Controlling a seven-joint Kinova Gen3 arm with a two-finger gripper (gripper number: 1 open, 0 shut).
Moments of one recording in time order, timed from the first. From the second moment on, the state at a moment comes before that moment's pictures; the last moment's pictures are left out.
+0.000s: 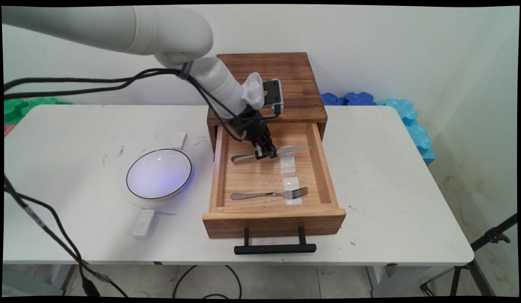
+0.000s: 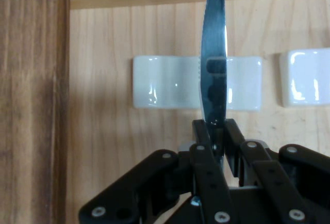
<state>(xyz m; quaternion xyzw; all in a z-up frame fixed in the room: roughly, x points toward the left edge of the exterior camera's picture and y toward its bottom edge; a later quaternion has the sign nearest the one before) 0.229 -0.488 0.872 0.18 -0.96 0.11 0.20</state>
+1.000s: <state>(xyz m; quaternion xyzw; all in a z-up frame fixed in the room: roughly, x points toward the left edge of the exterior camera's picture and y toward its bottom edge) 0.225 -0.510 0.840 0.19 -0.96 0.11 0.20</state>
